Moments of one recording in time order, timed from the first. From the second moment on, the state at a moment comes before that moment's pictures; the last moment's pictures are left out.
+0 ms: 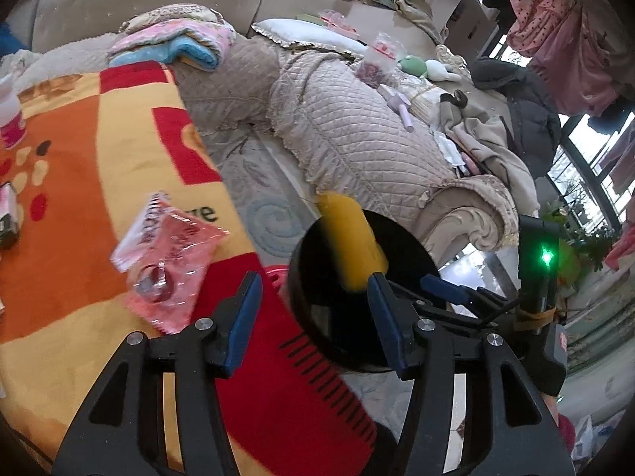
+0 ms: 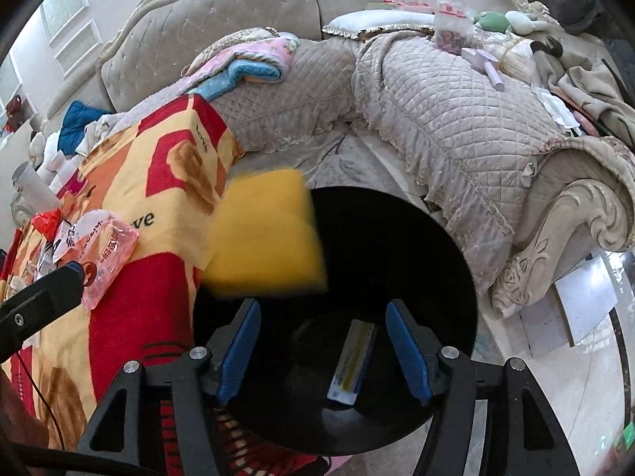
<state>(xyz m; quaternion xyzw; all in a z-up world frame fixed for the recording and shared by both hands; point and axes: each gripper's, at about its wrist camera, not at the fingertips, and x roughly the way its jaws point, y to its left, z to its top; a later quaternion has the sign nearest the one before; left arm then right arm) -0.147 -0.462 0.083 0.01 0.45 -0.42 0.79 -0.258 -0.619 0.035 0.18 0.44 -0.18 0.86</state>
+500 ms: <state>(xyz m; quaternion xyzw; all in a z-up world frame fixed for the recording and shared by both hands) -0.146 -0.388 0.087 0.02 0.44 -0.34 0.83 -0.251 -0.579 0.047 0.16 0.44 -0.15 0.87</state>
